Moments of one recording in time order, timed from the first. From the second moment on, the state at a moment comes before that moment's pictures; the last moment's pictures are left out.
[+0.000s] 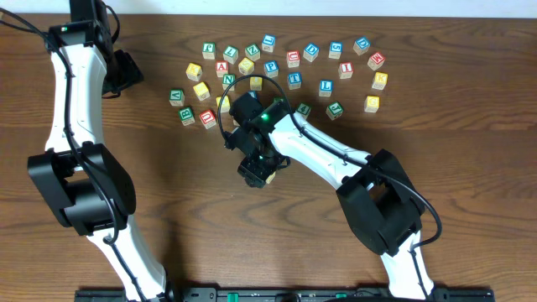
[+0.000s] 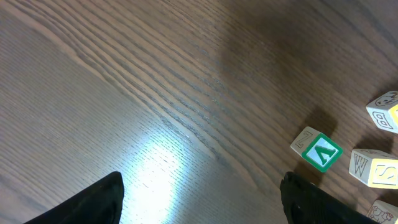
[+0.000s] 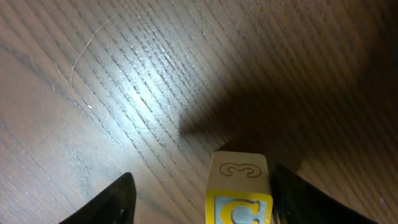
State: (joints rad) left arm 0.20 2.09 1.96 -1.17 -0.17 -0.38; right arm 0.75 2.17 1.67 -1.00 -0.21 -0.17
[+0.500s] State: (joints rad) left arm 0.20 2.09 1.96 -1.17 -0.17 -0.38; right arm 0.75 2.17 1.67 -0.98 -0.16 -0.05
